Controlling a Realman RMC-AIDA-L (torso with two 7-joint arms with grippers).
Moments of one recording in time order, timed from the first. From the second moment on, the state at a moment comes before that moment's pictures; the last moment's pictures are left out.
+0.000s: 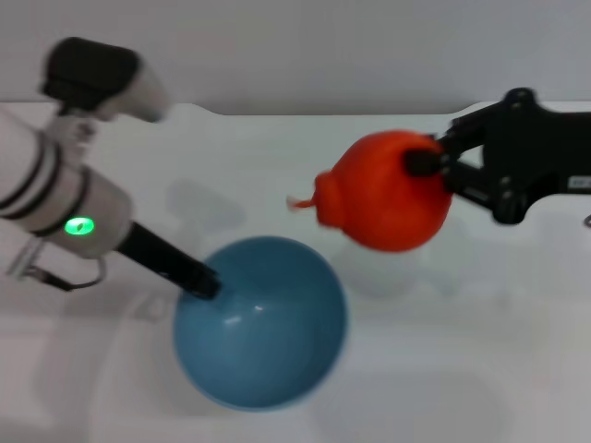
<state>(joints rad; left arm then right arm) -0.55 -2.06 1.44 1.37 2.46 1.59 -2.76 0.28 2.08 -1.13 -1.54 -1.72 -1.58 1.80</state>
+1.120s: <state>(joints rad) -0.74 -2.07 1.59 1.35 2.46 1.56 -2.87 0.33 2.07 -1.33 -1.47 -1.84 -1.50 1.83</state>
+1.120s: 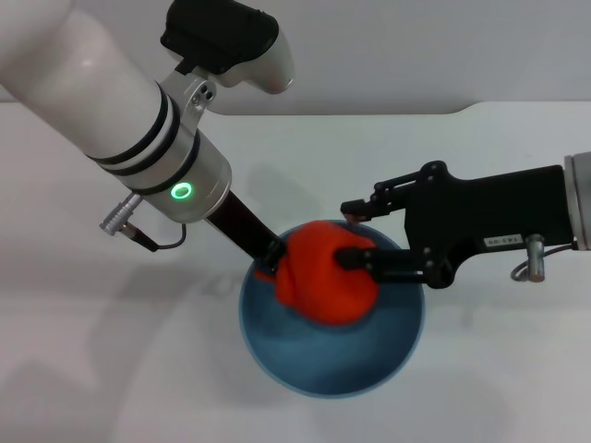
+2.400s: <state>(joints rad) -0.38 -2.07 1.99 1.52 2.89 0.47 -2.64 0.22 2.07 -0.71 -1.34 -2.03 -1.66 2.15</state>
